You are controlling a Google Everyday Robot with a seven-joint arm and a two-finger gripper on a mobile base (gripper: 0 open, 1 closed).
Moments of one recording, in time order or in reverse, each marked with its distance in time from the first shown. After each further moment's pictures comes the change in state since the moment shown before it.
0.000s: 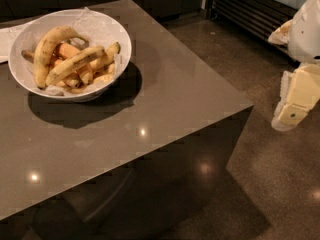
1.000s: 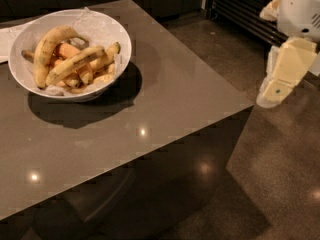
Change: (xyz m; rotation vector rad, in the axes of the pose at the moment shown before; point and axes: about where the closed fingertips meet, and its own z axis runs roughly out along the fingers) arm -0.032 -0.023 -0.019 0.063 -0.043 -0.005
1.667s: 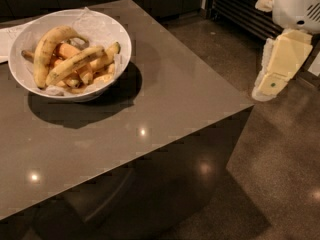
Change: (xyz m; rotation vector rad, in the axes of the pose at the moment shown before) arm -0.015 -0.007 -0.007 0.033 -0.017 -0.029
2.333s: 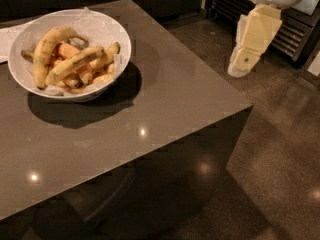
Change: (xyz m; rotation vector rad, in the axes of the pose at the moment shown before) arm -0.044 -0.033 0.002 0.033 -0.038 -0.049
